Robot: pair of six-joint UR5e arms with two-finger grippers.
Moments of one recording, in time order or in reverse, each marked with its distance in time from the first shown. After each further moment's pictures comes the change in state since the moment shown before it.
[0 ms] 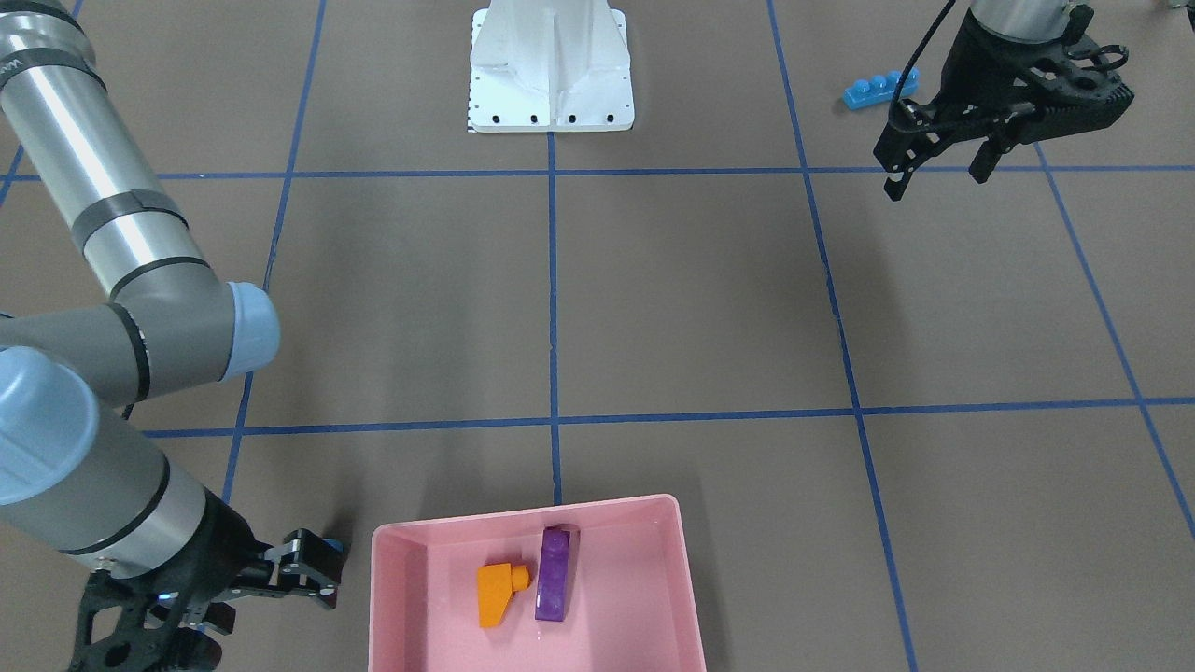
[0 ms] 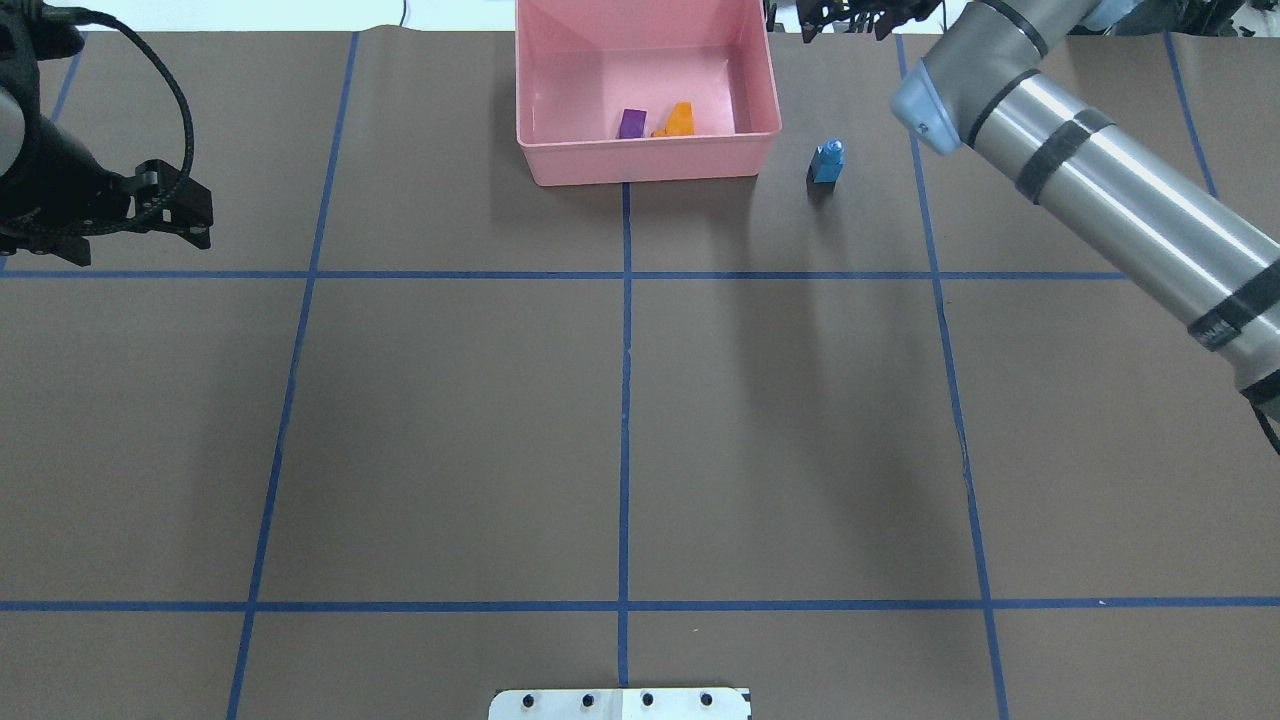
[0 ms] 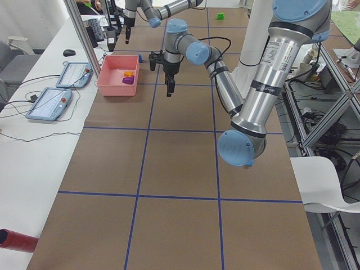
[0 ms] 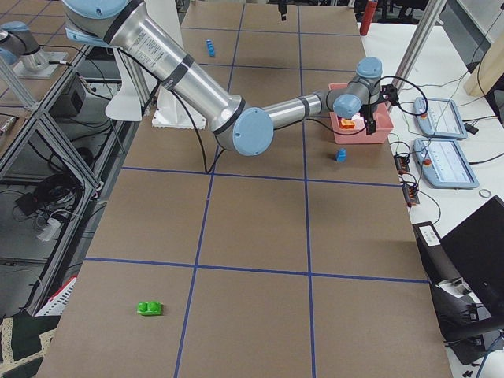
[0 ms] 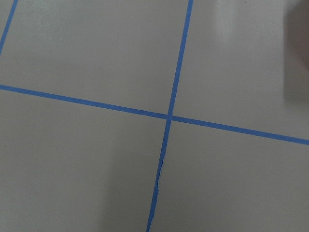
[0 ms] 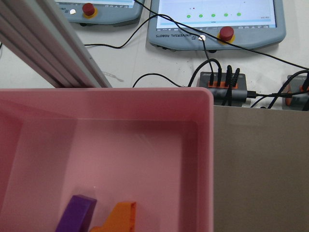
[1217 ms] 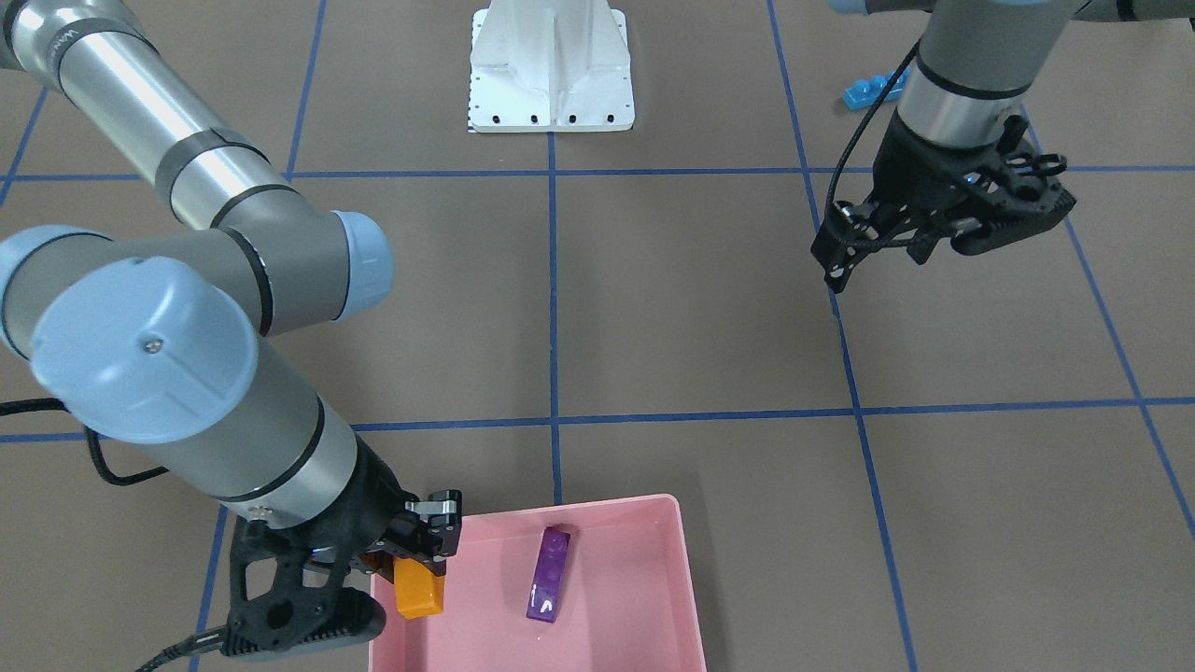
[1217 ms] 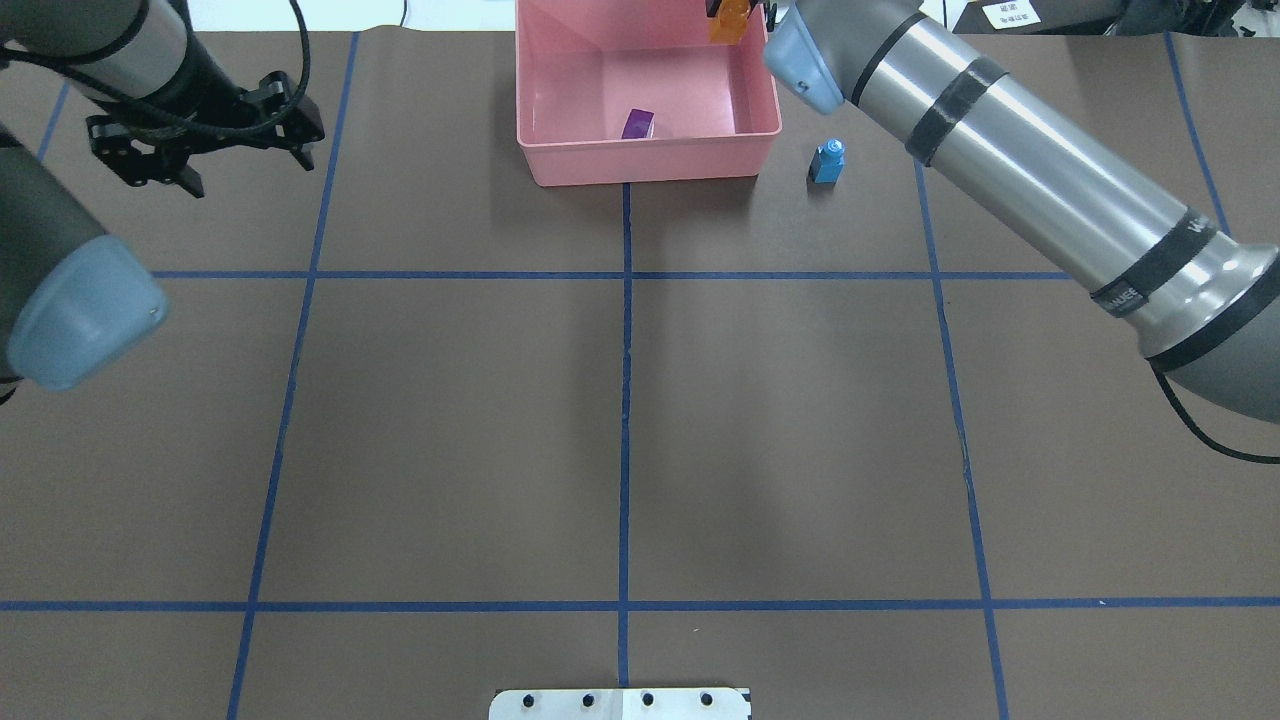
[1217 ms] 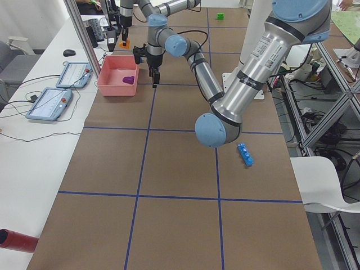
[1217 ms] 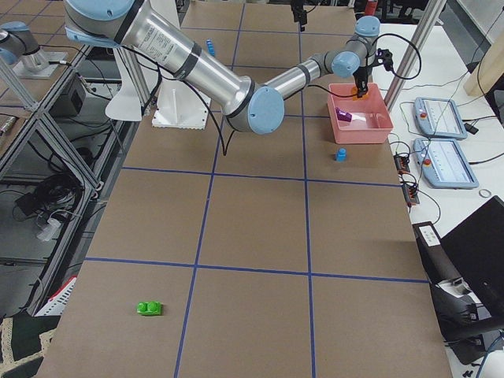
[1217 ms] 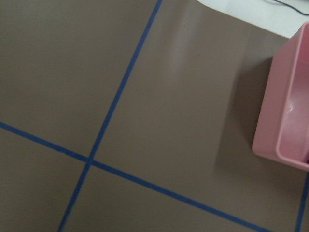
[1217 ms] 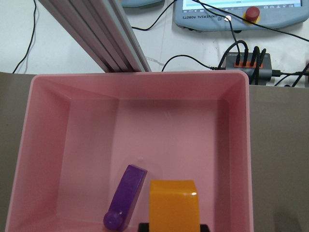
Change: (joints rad) left arm -0.001 -0.188 0.211 -0.017 0.002 -0.112; right arm -0.081 0.235 -0.021 -0.168 -0.023 0.141
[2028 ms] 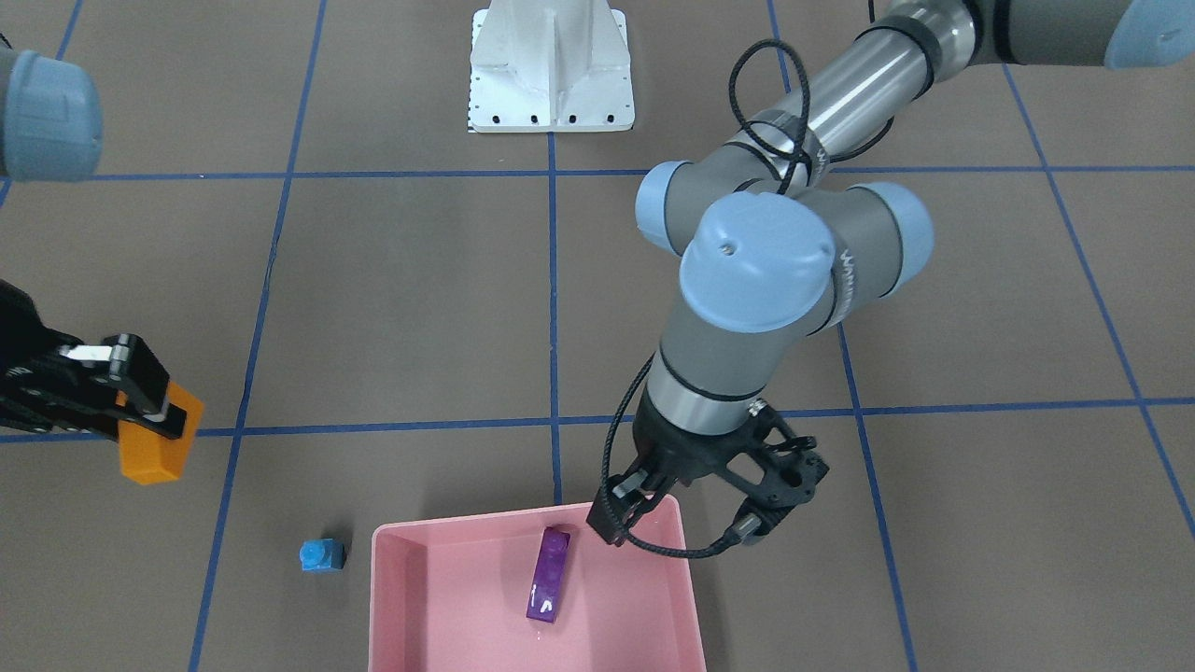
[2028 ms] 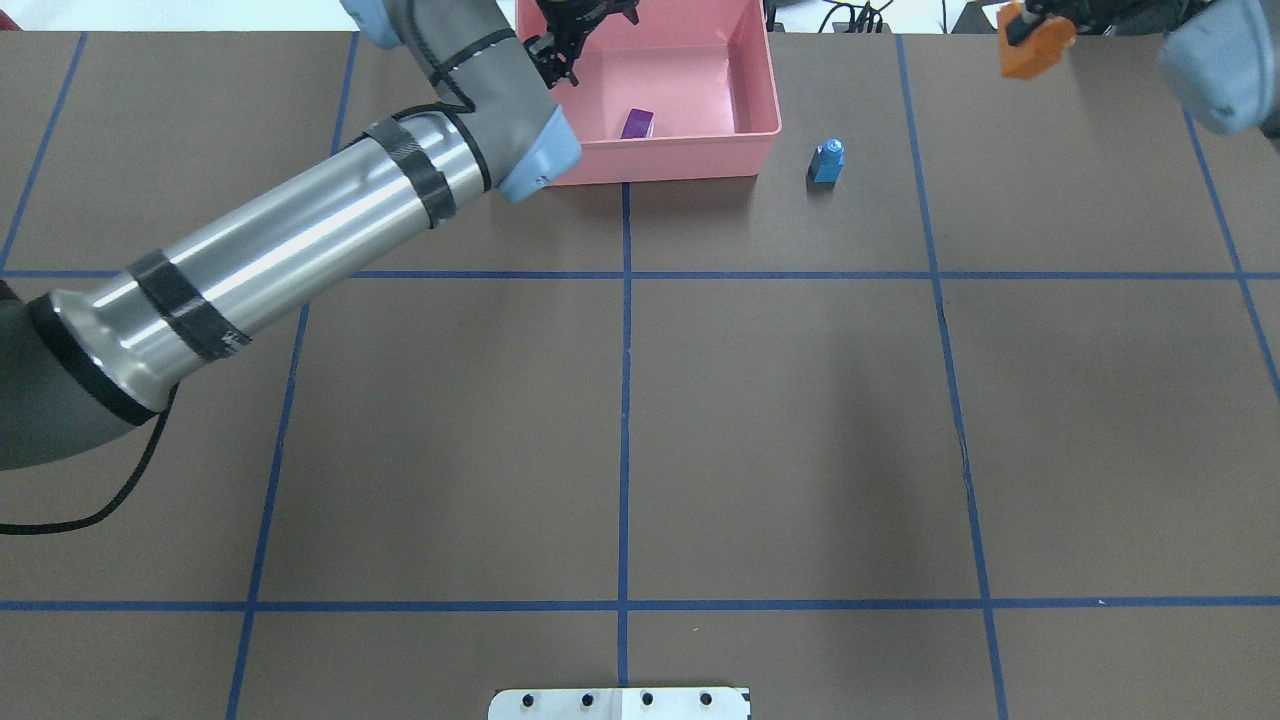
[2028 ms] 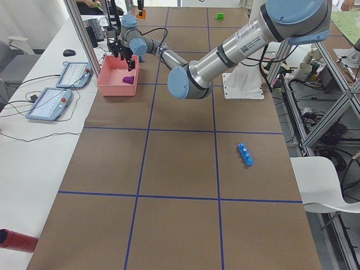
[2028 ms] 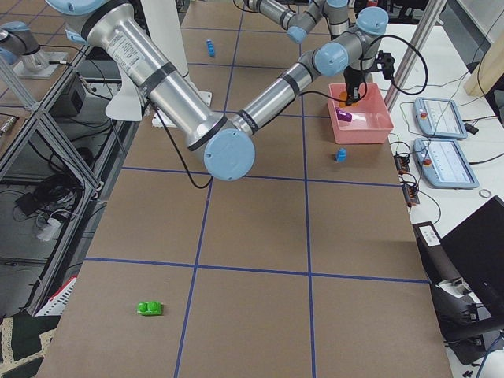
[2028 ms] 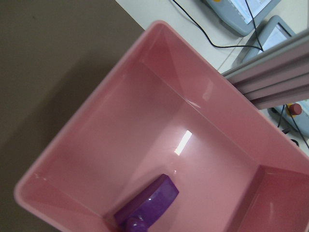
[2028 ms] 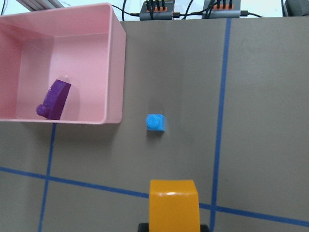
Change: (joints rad) left arm 0.047 -0.492 0.855 -0.618 0.005 -0.514; right arm 0.217 -0.231 0.484 -0.512 0.315 -0.184
